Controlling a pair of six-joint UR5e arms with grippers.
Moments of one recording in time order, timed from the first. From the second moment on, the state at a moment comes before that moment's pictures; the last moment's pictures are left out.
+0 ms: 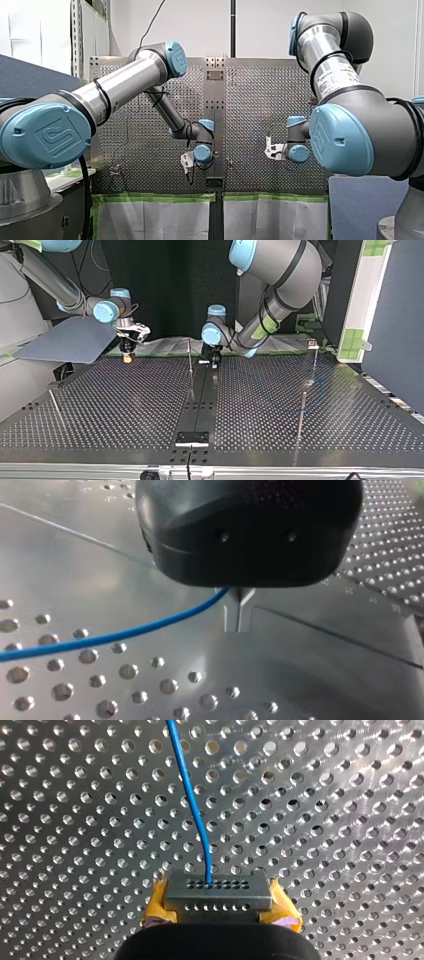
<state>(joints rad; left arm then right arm) -0.49 -2.58 -1.27 -2.66 -1.97 -1.93 1.80 -0.75 1.64 -0.80 1.46 1.56</state>
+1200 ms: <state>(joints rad) -0.50 -2.58 -1.26 -2.74 -1.95 -1.85 1.80 -0.66 1.58 -0.75 1.42 1.56</state>
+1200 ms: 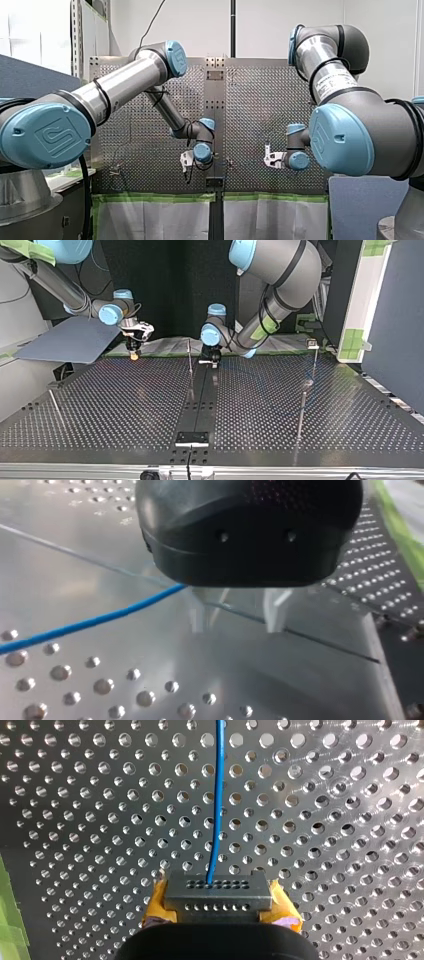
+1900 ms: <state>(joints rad) -0.59 -2.46 -1.38 -2.76 -1.93 -1.70 1.80 -0.66 1.58 -0.74 1.40 1.56</state>
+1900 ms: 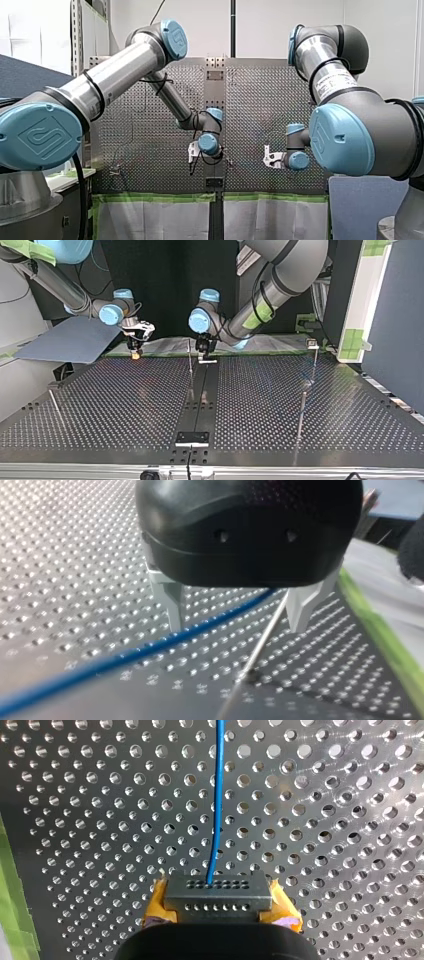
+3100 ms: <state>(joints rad) -0.75 -2.45 -1.48 -2.77 -2.02 -1.66 1.80 -0.66 1.58 -0.73 1.40 1.57</state>
